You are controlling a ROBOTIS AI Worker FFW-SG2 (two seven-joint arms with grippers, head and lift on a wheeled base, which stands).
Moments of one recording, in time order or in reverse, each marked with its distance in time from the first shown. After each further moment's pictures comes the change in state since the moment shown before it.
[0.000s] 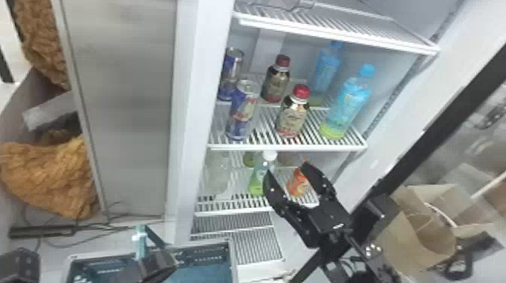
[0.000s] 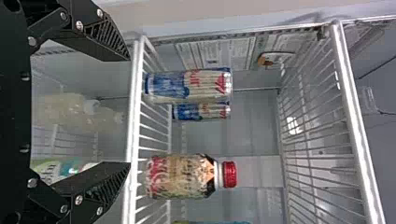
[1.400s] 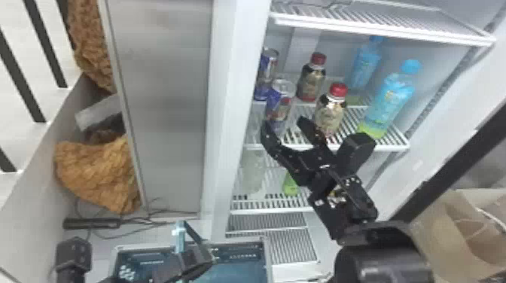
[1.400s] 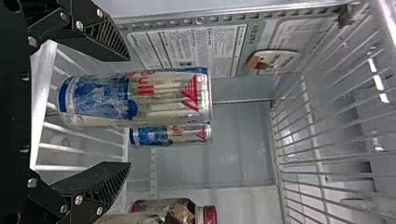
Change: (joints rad) left arm 0.000 0.007 0.000 0.000 0.006 0.000 0.000; right arm -0.417 -0.026 0.161 0.322 0.015 0.020 -0.070
